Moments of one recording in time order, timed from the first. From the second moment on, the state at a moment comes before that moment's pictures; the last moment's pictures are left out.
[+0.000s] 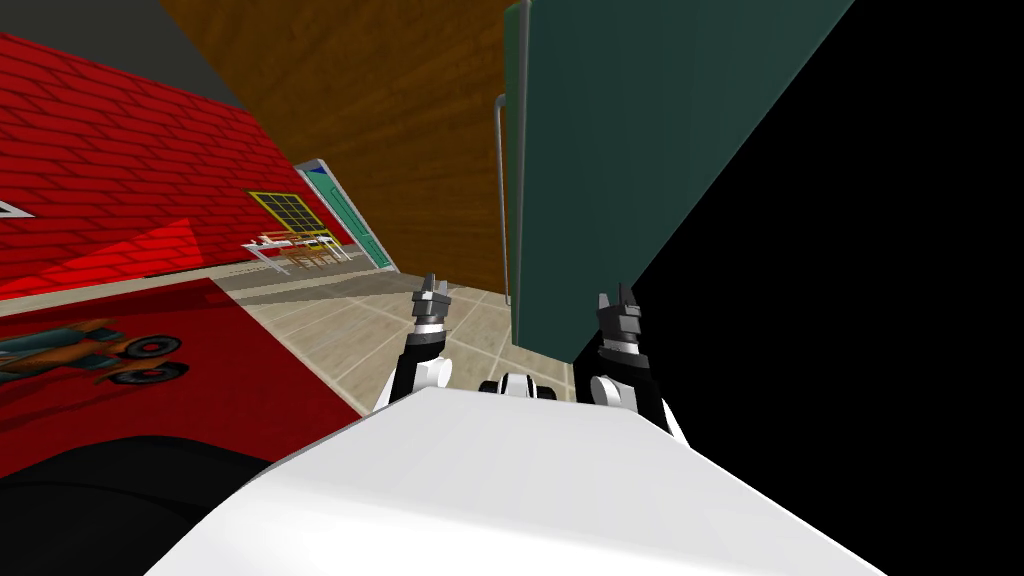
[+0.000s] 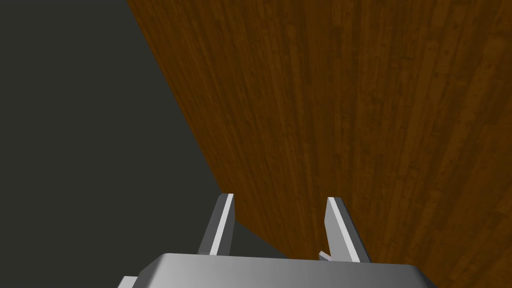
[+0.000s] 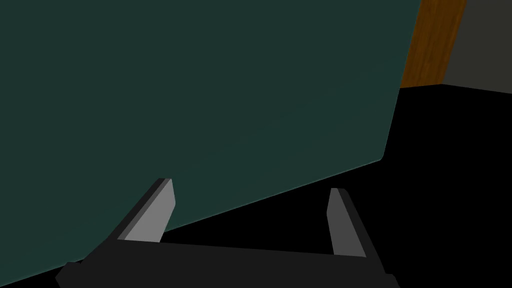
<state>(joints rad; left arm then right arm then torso) 0.46 0.01 -0.01 -2.29 0.00 -0.39 0.07 0.48 -0.03 0.02 -2.23 -0.04 -0.42 0.09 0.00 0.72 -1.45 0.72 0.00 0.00</state>
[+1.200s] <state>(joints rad) 0.46 0.01 -0.01 -2.28 0.00 -0.39 0.07 0.47 -0.36 -0.05 -2.22 -0.09 -0.25 0.30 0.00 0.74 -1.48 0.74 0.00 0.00</state>
